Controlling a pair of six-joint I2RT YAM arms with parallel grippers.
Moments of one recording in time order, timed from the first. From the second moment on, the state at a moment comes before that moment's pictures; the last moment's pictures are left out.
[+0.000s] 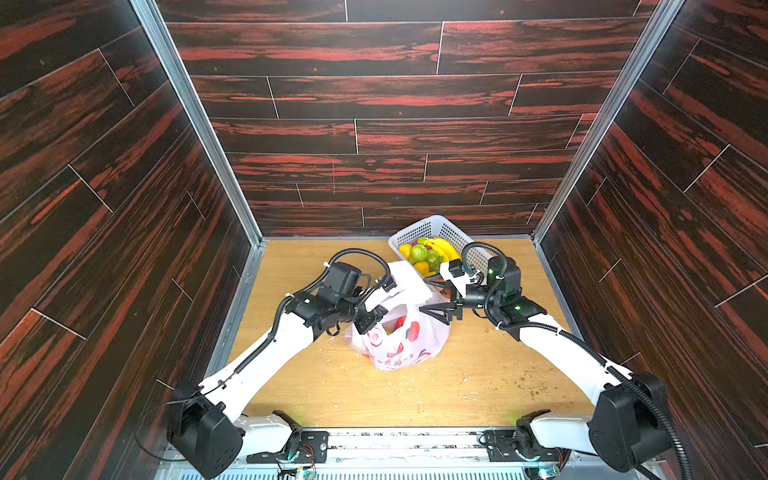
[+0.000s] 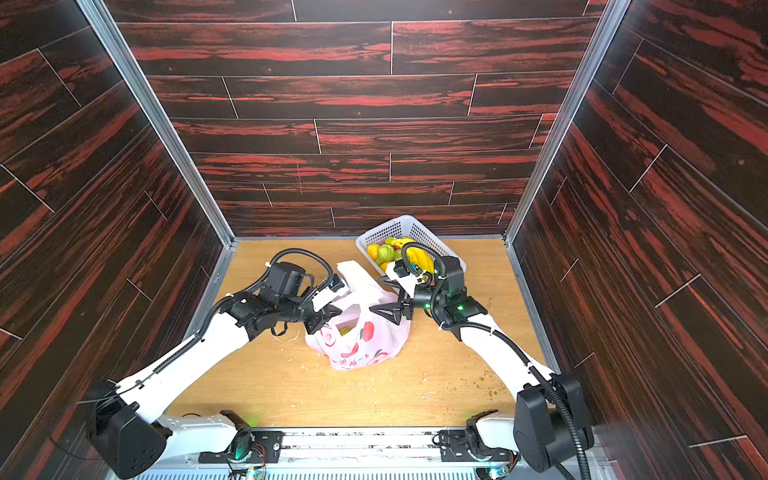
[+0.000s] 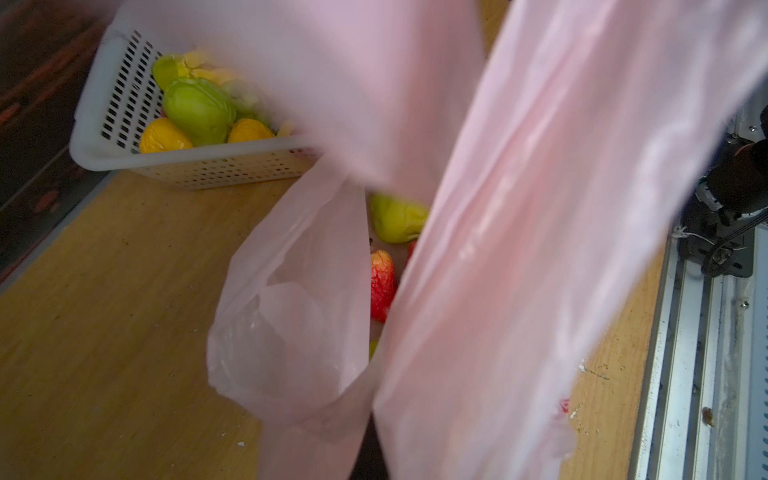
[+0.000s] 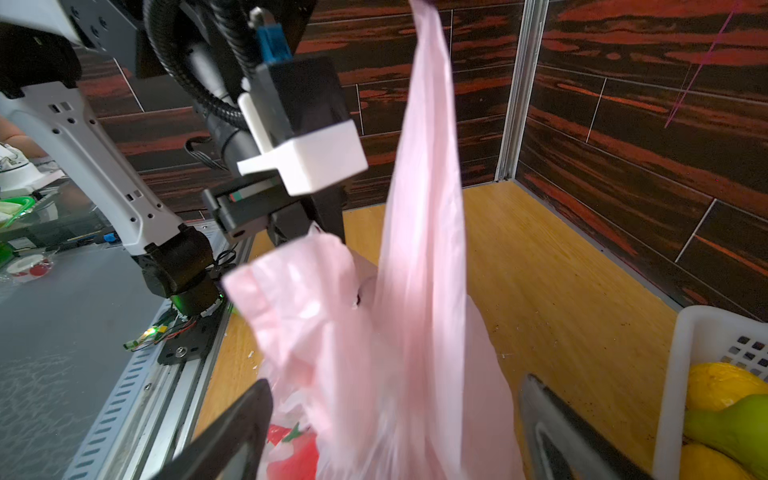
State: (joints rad) left arm -0.55 1.29 1.14 -0.62 0.39 0.40; right arm 0.41 1.33 0.92 0.08 -1.00 -0.23
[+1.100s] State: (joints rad) left arm -0.55 1.30 1.14 -0.62 0.39 0.40; right arm 0.48 1.42 1.02 0.09 -0.97 -0.22
